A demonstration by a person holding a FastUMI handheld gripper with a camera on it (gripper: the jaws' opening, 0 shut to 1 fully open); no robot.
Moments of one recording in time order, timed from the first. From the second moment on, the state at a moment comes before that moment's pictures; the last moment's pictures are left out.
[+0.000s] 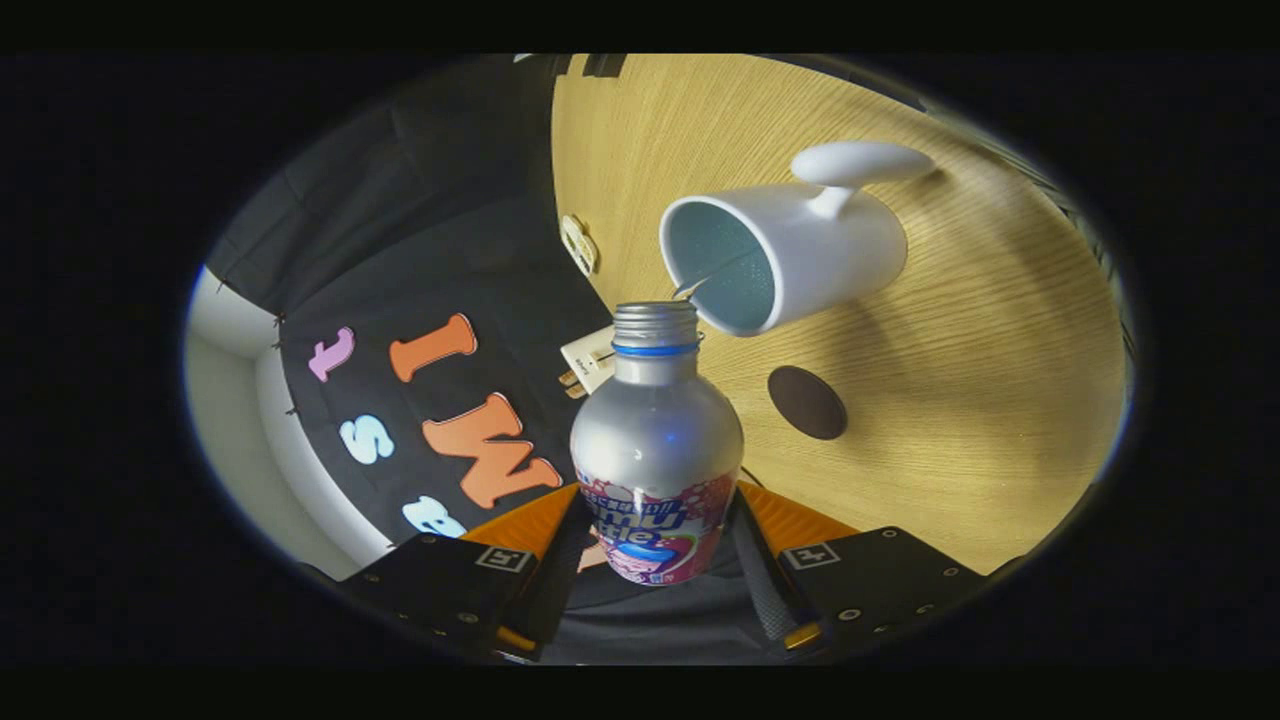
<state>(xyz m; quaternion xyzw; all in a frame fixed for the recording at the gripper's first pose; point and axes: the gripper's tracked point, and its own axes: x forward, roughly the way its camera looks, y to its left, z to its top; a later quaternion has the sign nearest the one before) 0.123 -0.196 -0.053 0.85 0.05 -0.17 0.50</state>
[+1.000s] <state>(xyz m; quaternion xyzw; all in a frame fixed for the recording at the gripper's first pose) 0.130 -0.204 -0.048 0.87 0.04 -0.17 0.46</state>
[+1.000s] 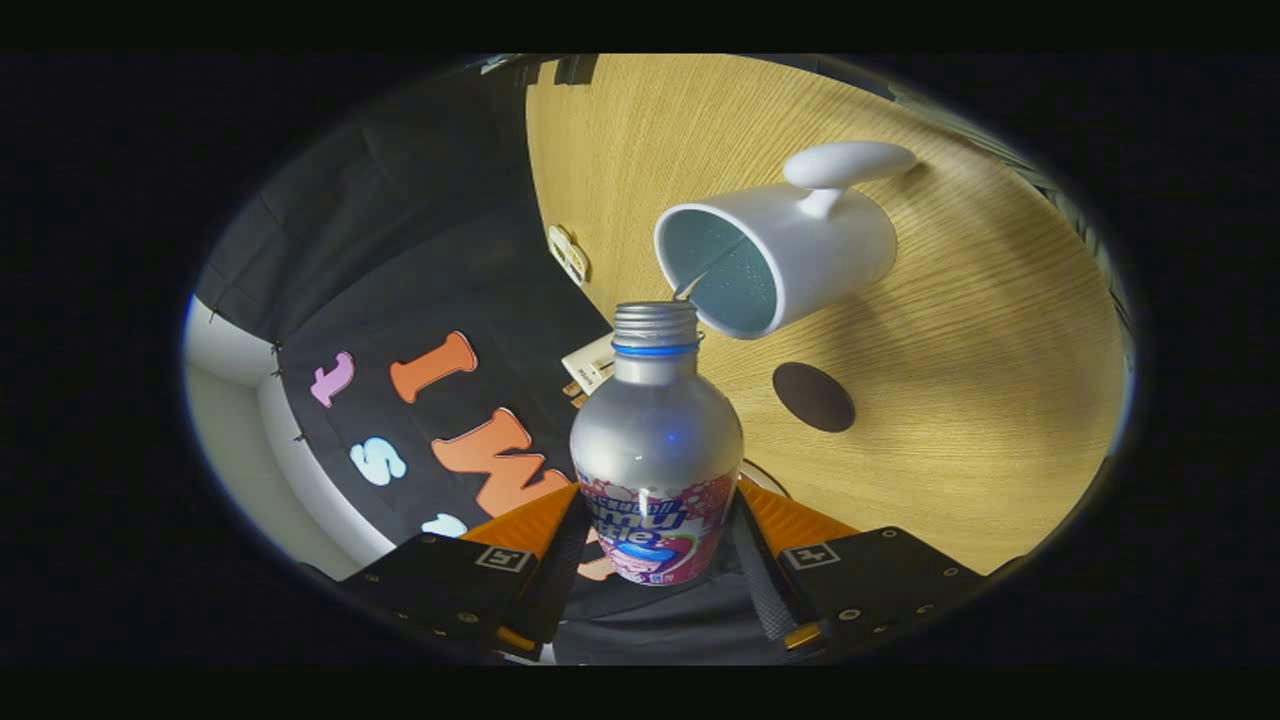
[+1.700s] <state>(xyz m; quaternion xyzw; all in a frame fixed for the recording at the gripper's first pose) 0.133 -0.195 -0.061 0.85 0.06 -0.17 0.49</state>
